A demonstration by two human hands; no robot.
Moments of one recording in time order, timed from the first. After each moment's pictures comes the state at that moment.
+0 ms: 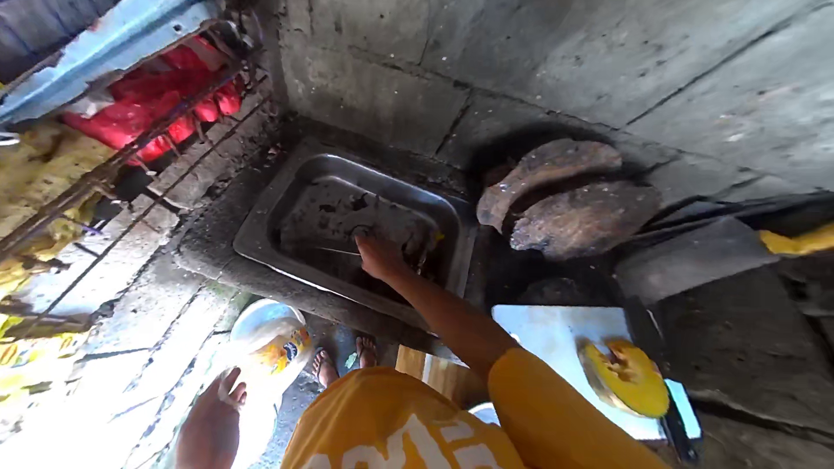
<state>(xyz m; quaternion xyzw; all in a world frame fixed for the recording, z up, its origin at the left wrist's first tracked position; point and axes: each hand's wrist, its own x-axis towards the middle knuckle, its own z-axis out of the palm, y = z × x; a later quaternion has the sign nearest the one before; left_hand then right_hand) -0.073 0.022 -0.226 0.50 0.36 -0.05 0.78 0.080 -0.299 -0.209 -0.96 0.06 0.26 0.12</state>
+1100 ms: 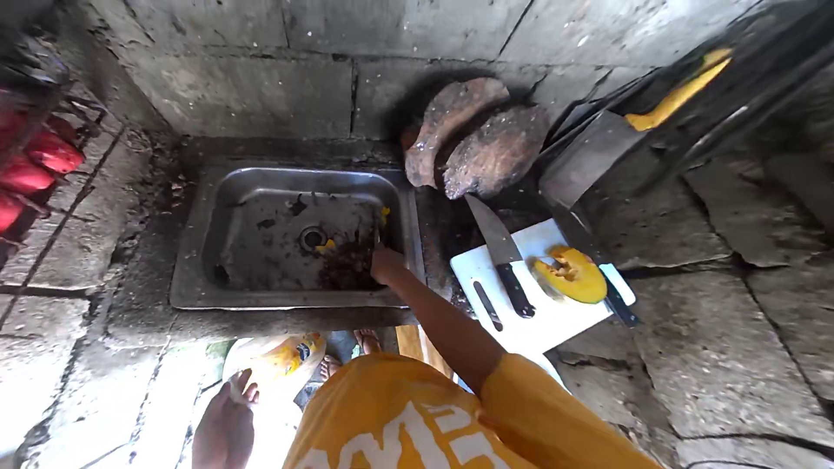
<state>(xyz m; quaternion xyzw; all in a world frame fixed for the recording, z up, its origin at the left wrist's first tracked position) -0.021 -0.005 -0.243 0.51 0.28 -0.19 0.79 0.002 -0.361 -0.231 -0.84 0.36 0.32 0.25</state>
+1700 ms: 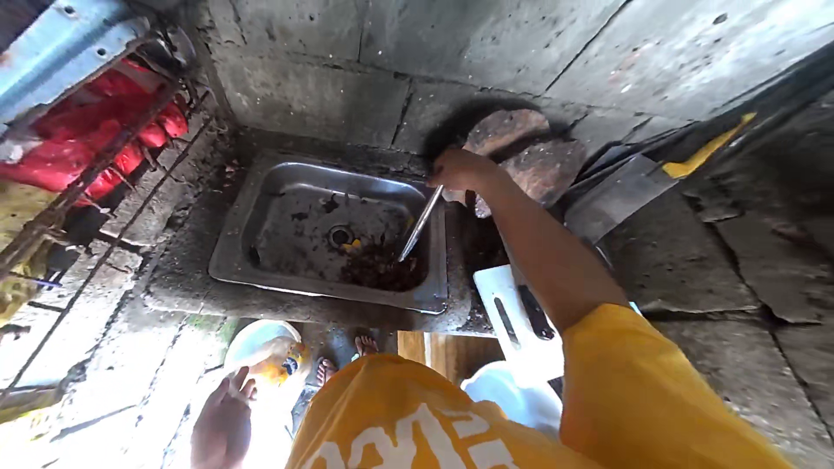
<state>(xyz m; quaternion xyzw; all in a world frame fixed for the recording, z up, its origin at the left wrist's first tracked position) -0.031 0.033 -0.246 0.49 0.30 -0.14 0.81 0.070 -0.466 -0.079 -0.94 0.24 0.20 0.11</state>
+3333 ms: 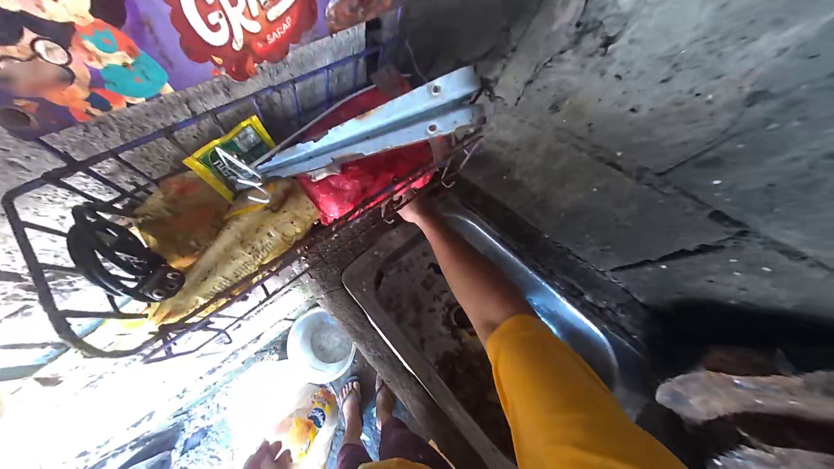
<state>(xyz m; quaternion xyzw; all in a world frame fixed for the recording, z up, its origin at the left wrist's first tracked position) -0.100 0.009 -0.223 0.38 0.54 0.06 0.75 0.390 -0.186 -0.231 -0.96 -0.13 0.12 0.21</state>
